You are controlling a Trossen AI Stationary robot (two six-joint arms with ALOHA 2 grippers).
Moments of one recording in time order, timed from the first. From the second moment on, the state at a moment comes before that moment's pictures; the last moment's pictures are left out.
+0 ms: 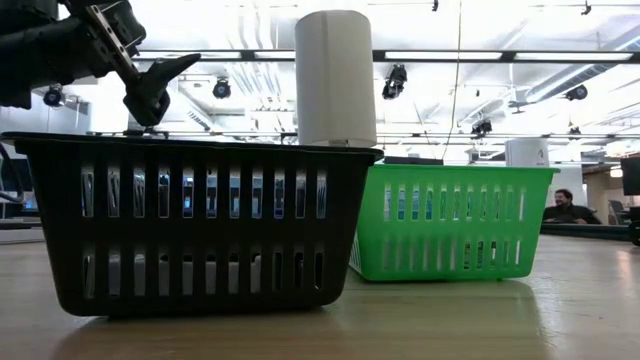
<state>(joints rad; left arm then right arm) -0.19 0.86 0.06 0.95 -0.03 -0.65 1.08 1.44 0.78 -0.75 0.19 0.62</state>
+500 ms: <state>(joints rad) -0.21 0.86 0.06 0.95 -0.03 -0.66 1.03 1.44 0.78 -0.74 0.21 0.56</state>
